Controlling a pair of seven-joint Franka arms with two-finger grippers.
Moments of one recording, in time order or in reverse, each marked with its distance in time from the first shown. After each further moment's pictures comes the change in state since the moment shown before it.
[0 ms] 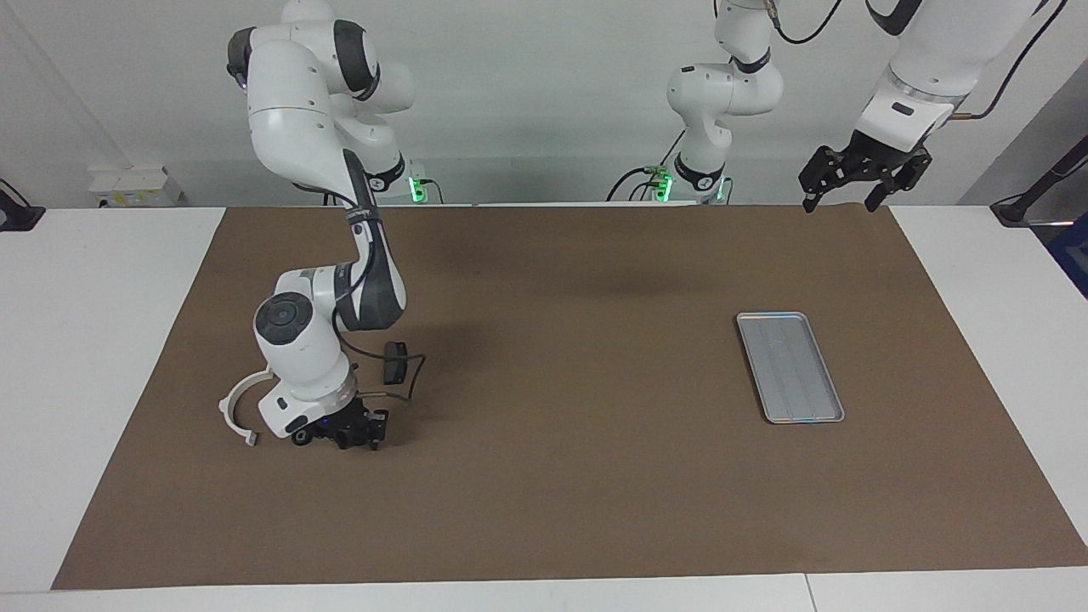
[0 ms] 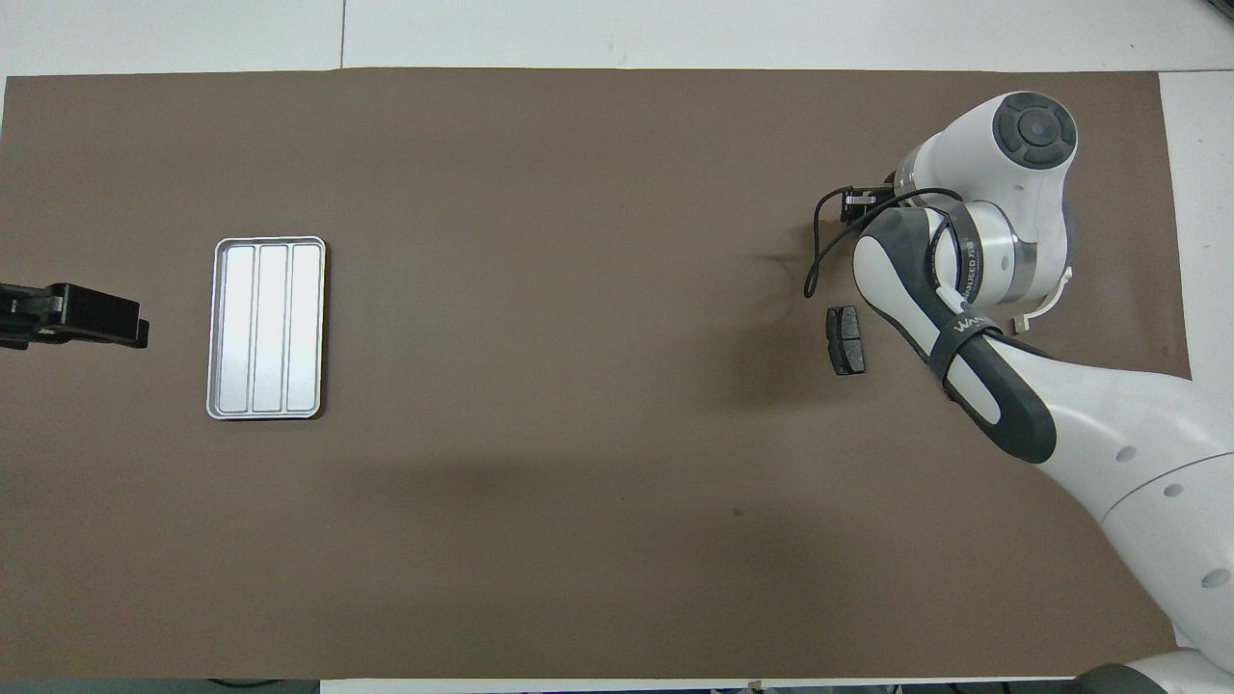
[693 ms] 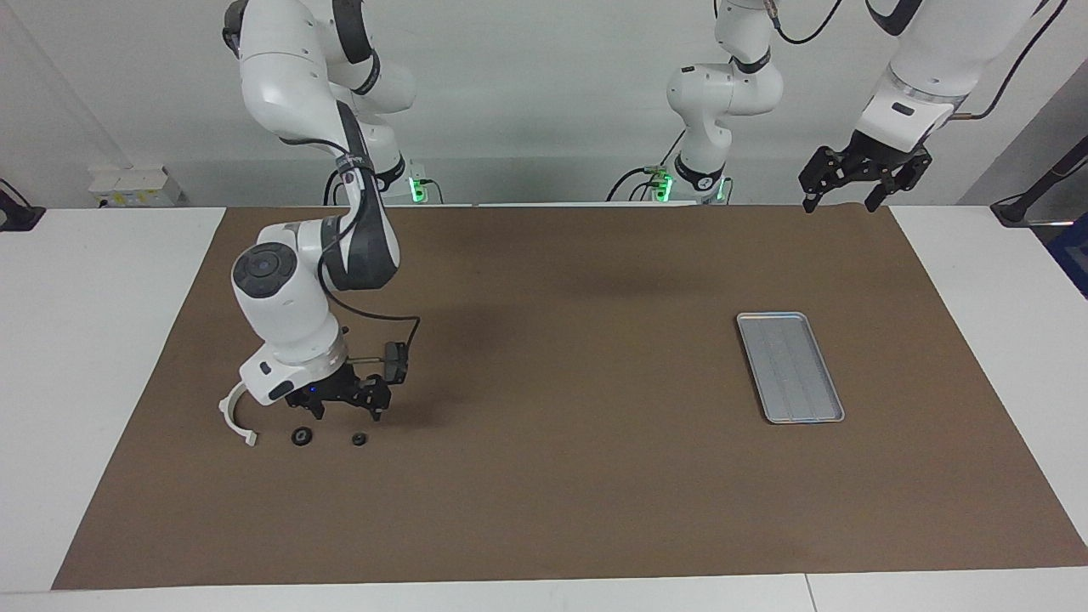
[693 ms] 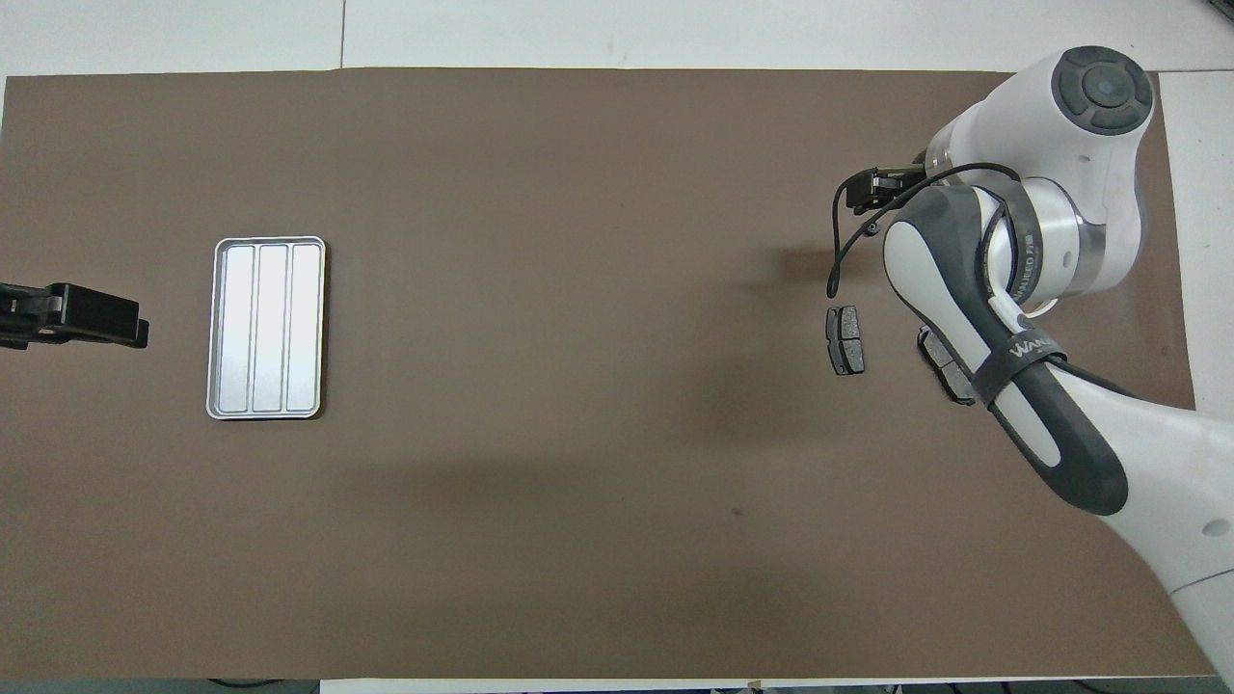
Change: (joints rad) left arm 0.000 0.000 0.000 0.000 0.000 0.000 0.000; right arm 0.001 -0.160 0.007 0.010 0.000 -0.183 0.000
